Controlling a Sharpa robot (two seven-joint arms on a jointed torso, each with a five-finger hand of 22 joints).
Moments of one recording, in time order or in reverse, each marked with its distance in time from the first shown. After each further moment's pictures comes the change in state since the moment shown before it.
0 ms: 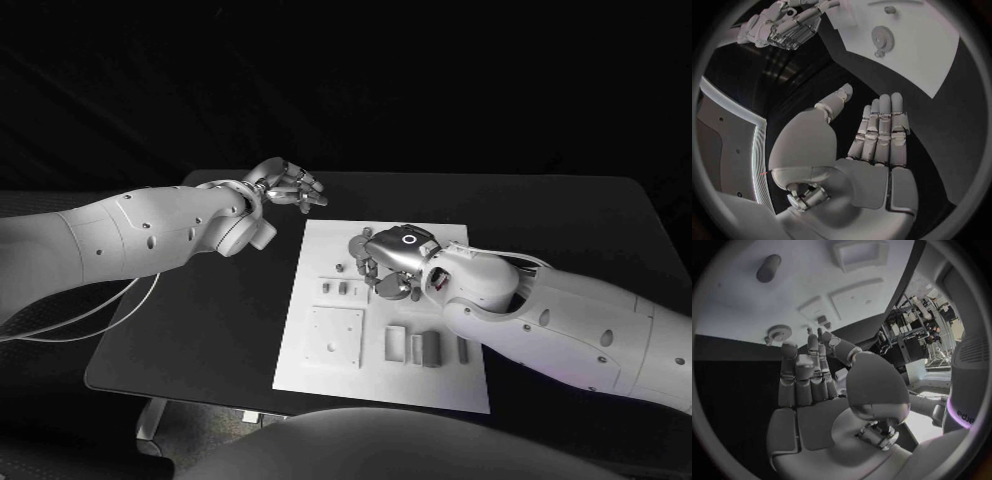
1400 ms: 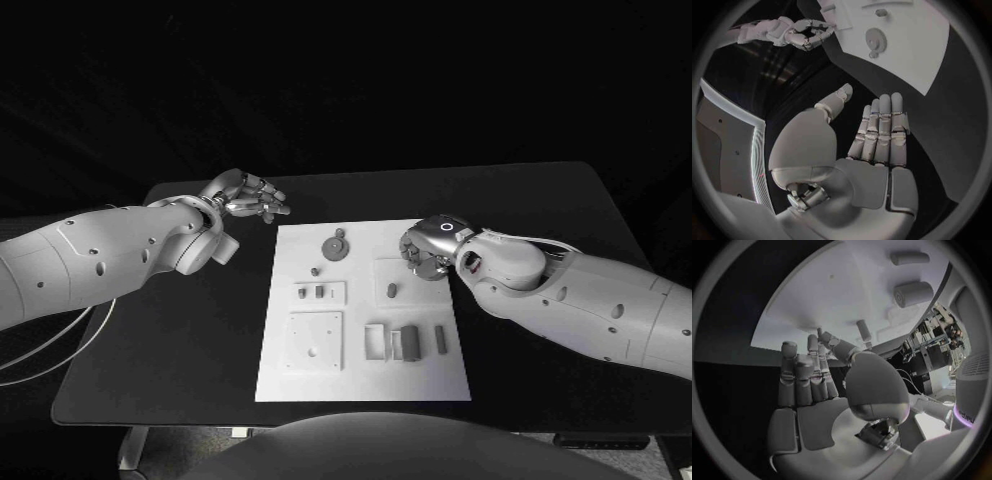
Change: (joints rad) left arm -0.013 -0.025 -0.001 -0.001 -0.014 0.007 0.003; left_hand 0.000 0.000 0.000 0.000 0.000 0.000 0.000 0.000 0.000 0.000 0.000 0.000 0.001 0.000 0.000 0.000 -0.004 0.000 0.000 0.000 0.000 -0.001; right arm -0.011 -0.152 0.026 -0.118 -0.032 -0.022 -0.007; right_hand 0.011 0.011 -0.005 0.000 0.001 -0.005 0.000 -0.002 0.000 -0.005 -0.002 0.000 -0.001 -0.002 -0.002 0.000 0.000 0.000 -0.009 -0.002 0.000 0.000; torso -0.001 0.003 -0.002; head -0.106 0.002
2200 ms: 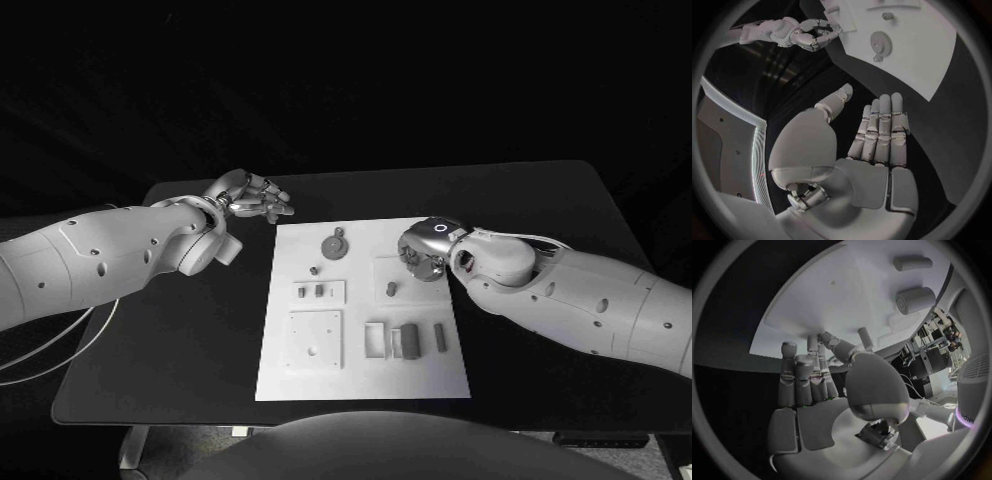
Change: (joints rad) left arm 0.000 0.001 0.000 0.021 0.000 0.000 0.002; left_hand 0.000 0.000 0.003 -0.003 0.000 0.007 0.000 0.000 0.001 0.000 0.000 0.000 0.000 -0.007 0.000 0.000 -0.003 0.000 -0.004 0.004 0.000 -0.001; right arm 0.006 0.043 -0.025 -0.062 0.002 0.044 0.019; right_hand 0.000 0.000 -0.006 0.000 0.000 -0.008 0.001 -0.004 -0.001 -0.011 0.007 0.002 -0.002 -0.004 0.010 0.000 -0.002 0.001 -0.012 0.005 -0.004 -0.002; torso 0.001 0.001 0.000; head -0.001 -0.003
